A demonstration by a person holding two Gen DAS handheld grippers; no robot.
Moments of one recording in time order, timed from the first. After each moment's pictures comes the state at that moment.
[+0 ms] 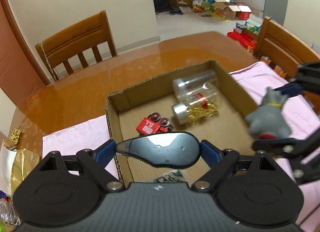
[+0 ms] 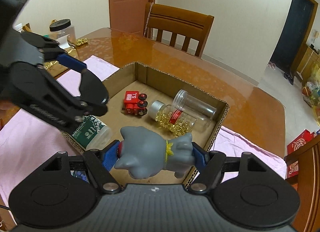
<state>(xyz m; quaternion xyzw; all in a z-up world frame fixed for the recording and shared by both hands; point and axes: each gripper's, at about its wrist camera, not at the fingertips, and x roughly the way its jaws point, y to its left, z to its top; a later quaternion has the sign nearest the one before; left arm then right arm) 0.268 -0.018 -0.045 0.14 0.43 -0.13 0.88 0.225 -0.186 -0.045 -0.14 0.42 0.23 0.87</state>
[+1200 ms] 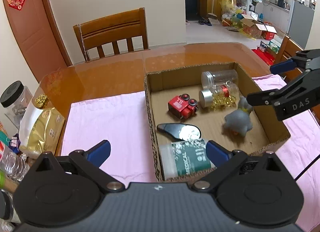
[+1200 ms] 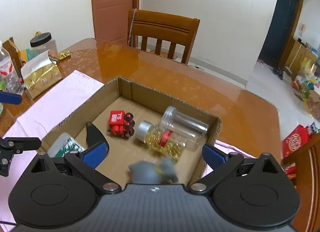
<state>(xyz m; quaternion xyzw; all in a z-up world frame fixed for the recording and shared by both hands) 0.202 0.034 -0.032 0.08 0.42 -0.06 0.90 0.255 -0.174 -0.040 -0.12 0.41 0.19 0.89</state>
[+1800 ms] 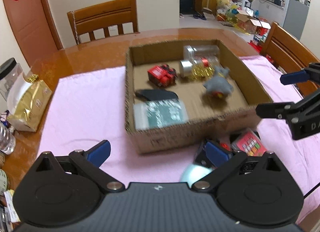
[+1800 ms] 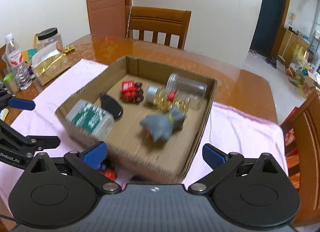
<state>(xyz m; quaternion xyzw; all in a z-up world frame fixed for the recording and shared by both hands) 0.148 0.011 -0.070 0.06 0.44 -0.08 0.89 0.164 -0.192 -0.060 -0.09 0.41 0.17 0.89</state>
